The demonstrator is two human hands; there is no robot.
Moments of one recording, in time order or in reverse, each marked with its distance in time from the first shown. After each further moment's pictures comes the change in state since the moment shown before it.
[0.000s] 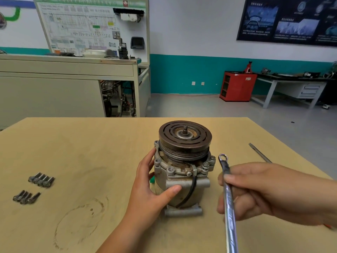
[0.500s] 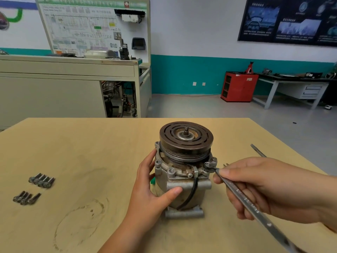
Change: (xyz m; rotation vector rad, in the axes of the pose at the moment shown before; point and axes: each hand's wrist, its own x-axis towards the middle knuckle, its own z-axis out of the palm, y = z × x) left_hand 0.000 0.001 0.000 0.012 -0.006 0.002; right_hand 0.001 -0.016 0.024 0.020 0.189 -0.022
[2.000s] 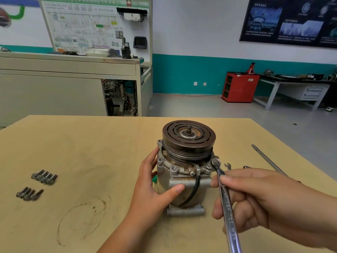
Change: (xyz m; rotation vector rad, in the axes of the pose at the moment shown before) left_hand 0.000 0.005 0.000 0.009 0.001 -0.019; right_hand -0.008 0.016 0.013 0.073 -0.008 -0.057
